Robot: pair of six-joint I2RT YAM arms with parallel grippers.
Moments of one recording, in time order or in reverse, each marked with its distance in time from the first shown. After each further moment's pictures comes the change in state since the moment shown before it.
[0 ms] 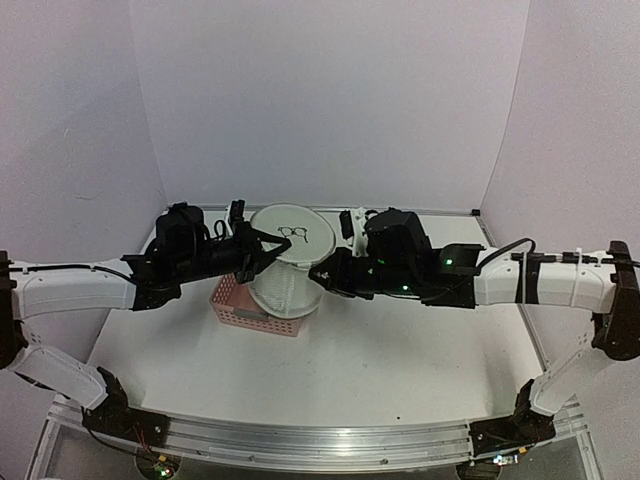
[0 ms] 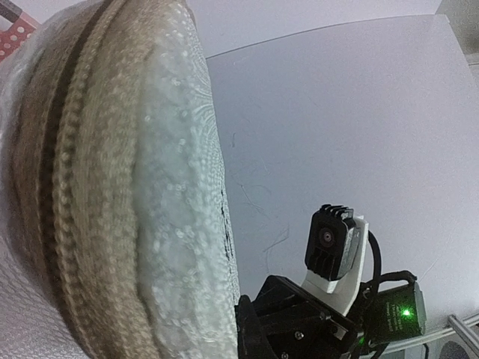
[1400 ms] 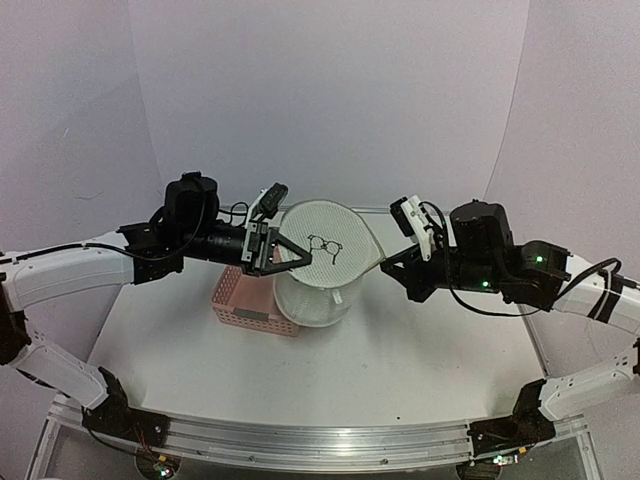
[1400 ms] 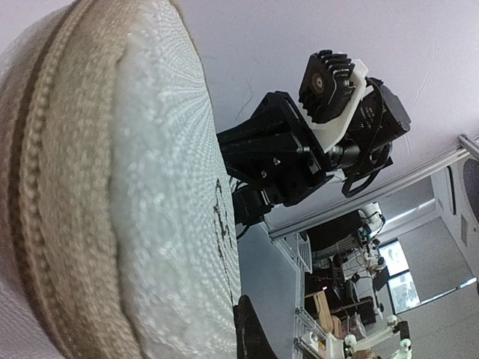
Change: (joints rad) left arm -0.030 0.026 0.239 -0.321 0.478 0.435; right arm -0.113 -0.419 -0.161 -0.277 0.041 -0.740
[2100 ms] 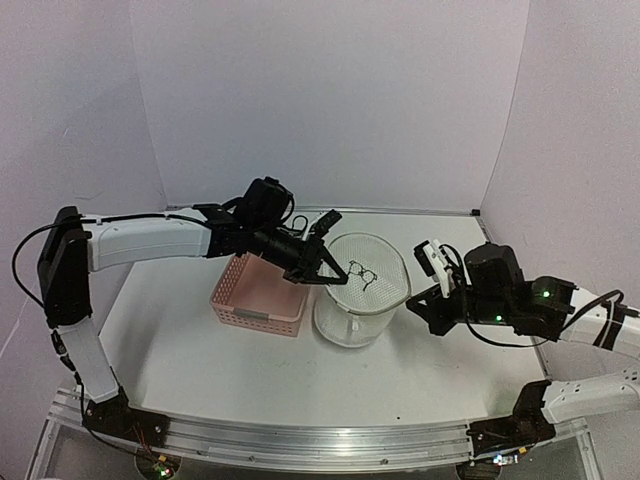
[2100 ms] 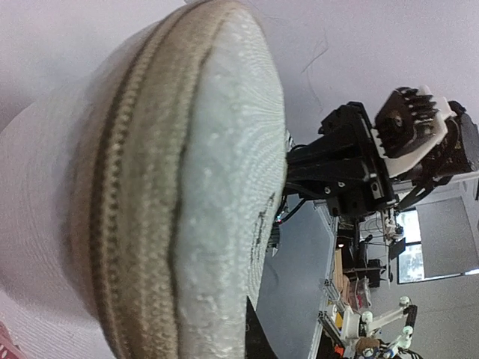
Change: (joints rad) left arm -0.026 0.435 0.371 -0.308 0.037 0.194; right arm -0.065 -0.159 -0.279 -0.014 -0.022 0.042
